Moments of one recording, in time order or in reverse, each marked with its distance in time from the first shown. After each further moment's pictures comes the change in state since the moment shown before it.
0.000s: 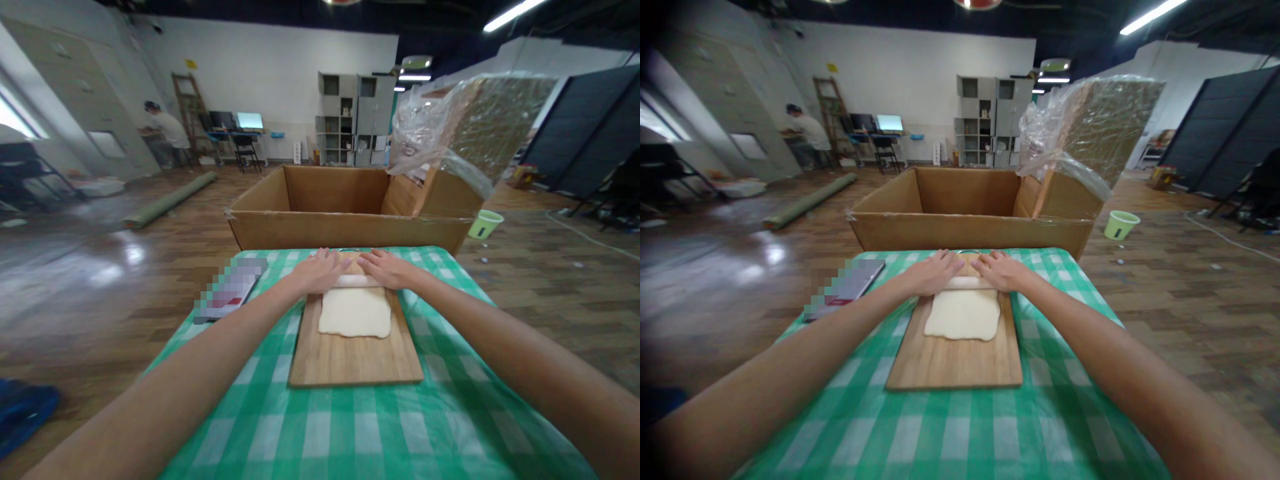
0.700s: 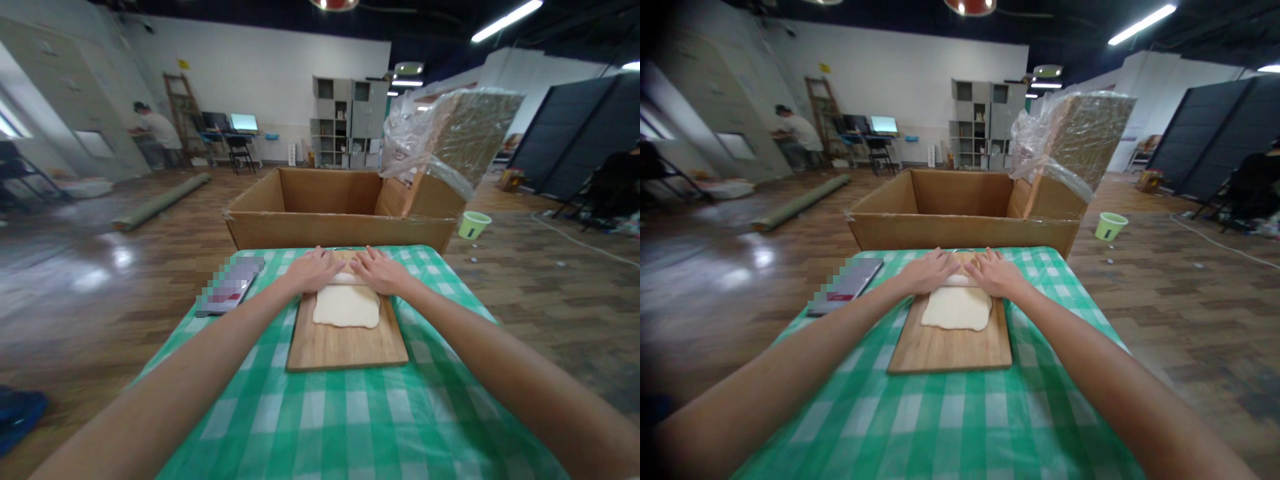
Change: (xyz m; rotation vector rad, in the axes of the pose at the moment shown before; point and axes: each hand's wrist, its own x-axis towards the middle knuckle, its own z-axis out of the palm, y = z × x) left_hand -0.009 0.004 -0.002 -0.027 0.021 0.042; right_hand -0.026 -0.032 -0.007 -0.073 0.099 0.109
